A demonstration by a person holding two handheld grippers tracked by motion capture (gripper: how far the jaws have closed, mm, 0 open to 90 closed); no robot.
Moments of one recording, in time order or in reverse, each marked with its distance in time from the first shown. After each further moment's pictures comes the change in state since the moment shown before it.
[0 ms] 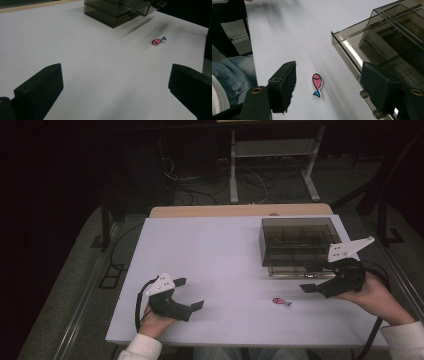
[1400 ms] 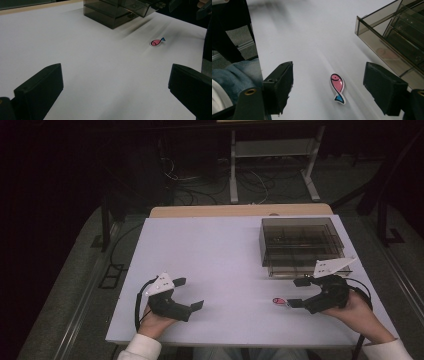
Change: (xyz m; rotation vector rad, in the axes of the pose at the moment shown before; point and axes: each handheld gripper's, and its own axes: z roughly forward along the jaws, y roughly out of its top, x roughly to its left) left arm 0.000 0.001 -0.001 -0.006 -0.002 0.006; right arm 0.026 -0.021 0.038 -0.017 0.022 0.075
